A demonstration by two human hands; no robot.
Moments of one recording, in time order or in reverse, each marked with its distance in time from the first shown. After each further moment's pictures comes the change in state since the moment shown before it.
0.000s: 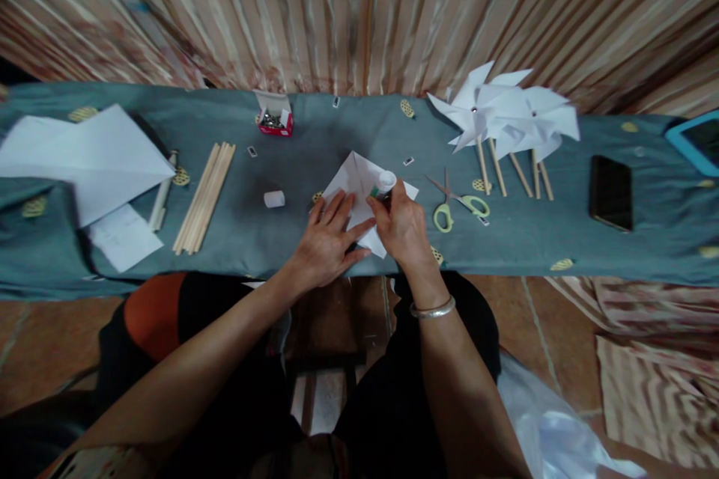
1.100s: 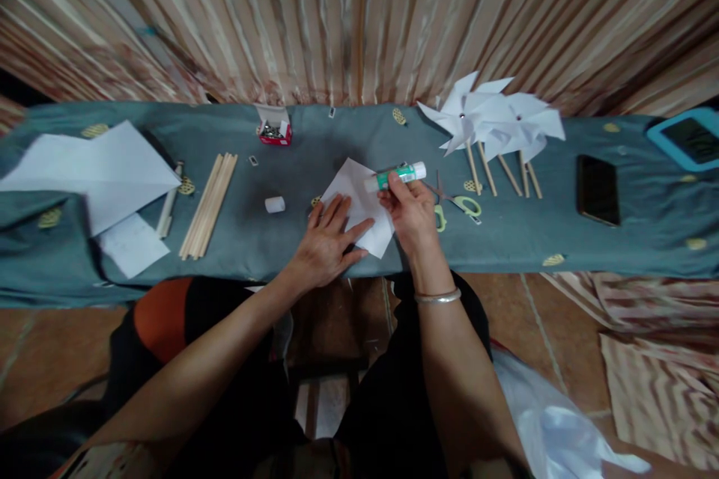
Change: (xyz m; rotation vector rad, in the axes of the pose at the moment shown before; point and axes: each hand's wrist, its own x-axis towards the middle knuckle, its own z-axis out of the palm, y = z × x) left_hand -0.002 -0.001 -0.001 -0.076 0.023 0.016; right_hand 0.021 0.009 0.002 0.960 0.054 0.330
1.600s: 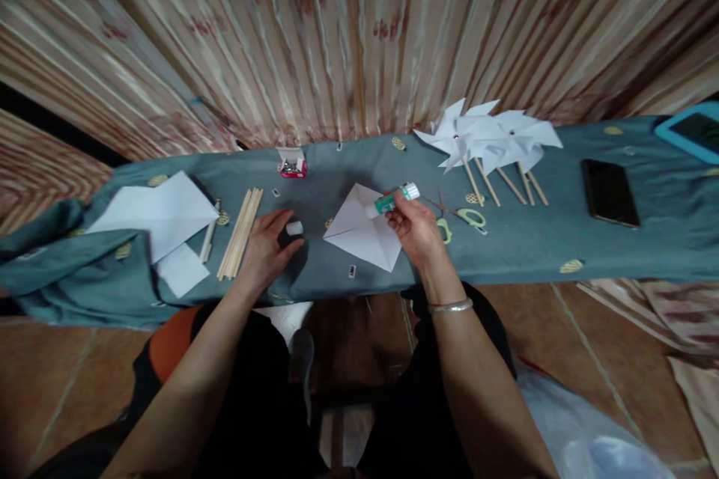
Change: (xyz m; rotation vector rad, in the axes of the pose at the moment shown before) left_hand -0.037 -0.081 -0.066 0.095 0.202 -0.352; right_hand -0.005 -0.007 -0.001 0.236 -0.053 0.103
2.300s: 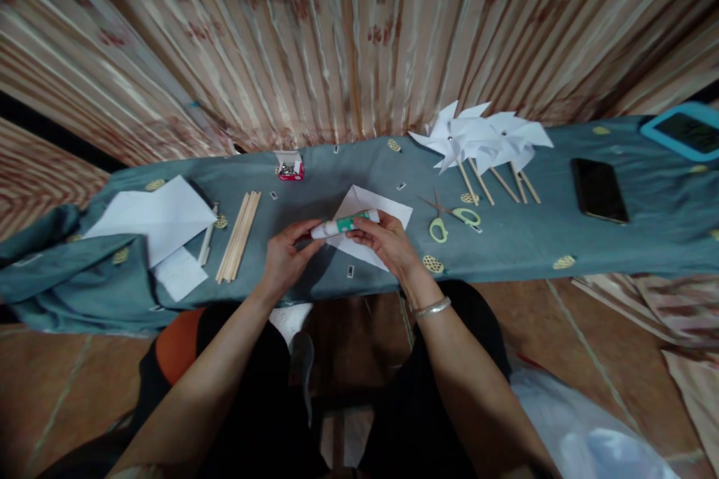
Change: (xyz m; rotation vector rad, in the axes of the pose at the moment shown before) left_hand 0.002 0.041 0.020 -0.509 0.009 -0.034; right_hand -0.021 0.011 0.034 0.228 -0.157 0.253
